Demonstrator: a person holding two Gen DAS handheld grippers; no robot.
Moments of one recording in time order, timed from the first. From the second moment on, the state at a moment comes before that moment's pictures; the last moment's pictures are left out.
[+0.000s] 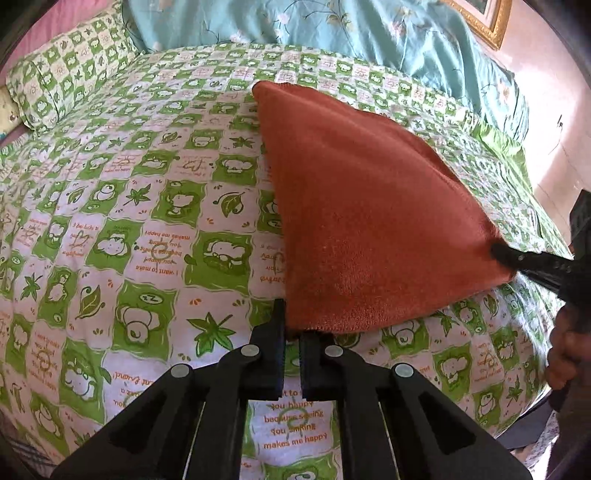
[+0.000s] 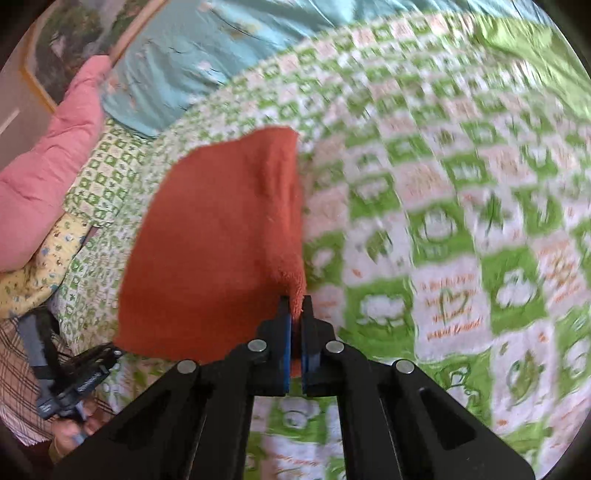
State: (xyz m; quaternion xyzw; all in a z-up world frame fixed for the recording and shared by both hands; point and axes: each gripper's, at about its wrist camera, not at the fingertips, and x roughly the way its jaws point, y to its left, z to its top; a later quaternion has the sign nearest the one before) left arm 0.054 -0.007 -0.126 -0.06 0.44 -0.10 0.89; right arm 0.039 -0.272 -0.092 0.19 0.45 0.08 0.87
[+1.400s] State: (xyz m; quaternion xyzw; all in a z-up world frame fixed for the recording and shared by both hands) left arm 0.098 0.003 -0.083 -0.13 0.43 -0.22 0.87; right arm 0.090 -0.239 -0.052 0.18 0.42 0.11 0.88
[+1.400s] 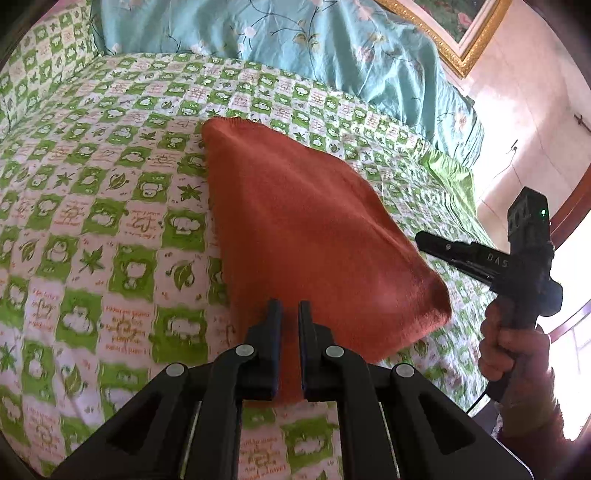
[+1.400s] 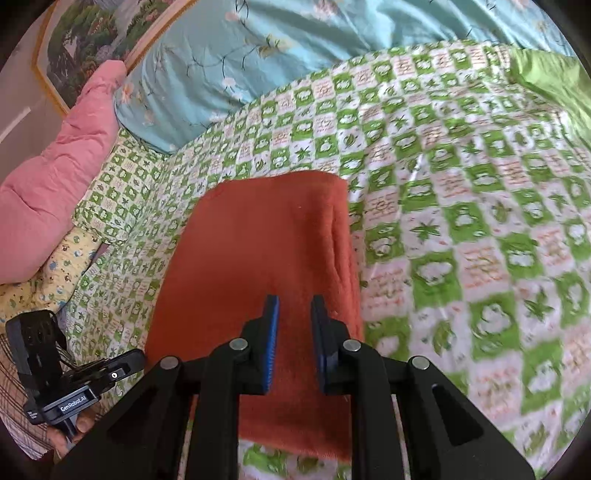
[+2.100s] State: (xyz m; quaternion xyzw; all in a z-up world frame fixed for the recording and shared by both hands) left arm 0.136 0.001 -0.090 -0.13 0.45 -0.22 0.86; right arm 0.108 -0.253 -0.080 0.19 0.46 0.09 0.86
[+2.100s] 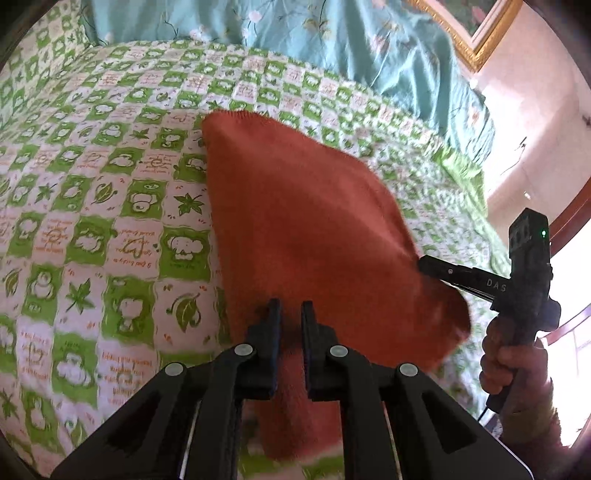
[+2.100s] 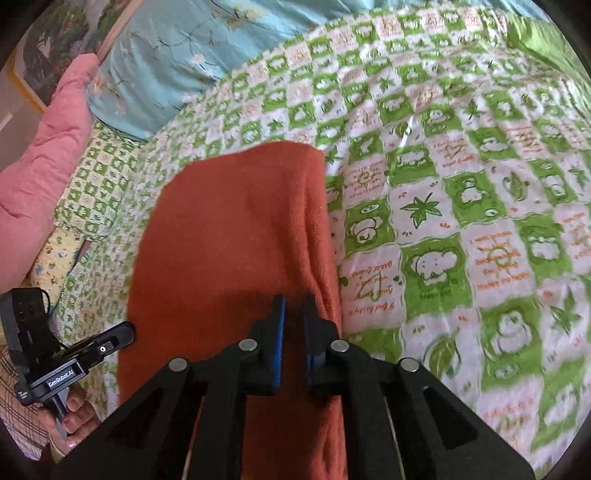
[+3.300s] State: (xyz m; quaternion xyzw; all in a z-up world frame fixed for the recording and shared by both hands) left arm 0.002 0.032 -0.090 -0.07 0.44 -0.16 0.88; right arm -0.050 -0.218 -0.044 0.12 0.41 0.09 0.90
